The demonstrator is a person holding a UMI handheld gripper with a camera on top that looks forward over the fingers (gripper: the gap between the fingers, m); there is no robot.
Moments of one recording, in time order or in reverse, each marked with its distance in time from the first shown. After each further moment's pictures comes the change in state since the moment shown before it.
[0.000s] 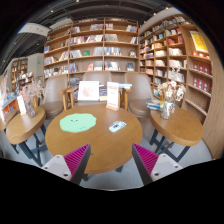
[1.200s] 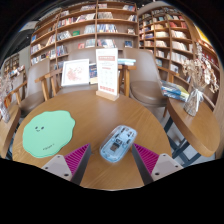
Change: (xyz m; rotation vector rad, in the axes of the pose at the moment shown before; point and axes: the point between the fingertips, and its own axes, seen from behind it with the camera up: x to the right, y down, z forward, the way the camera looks) arm 0.014 0.003 0.296 -0.201 0.033 0.039
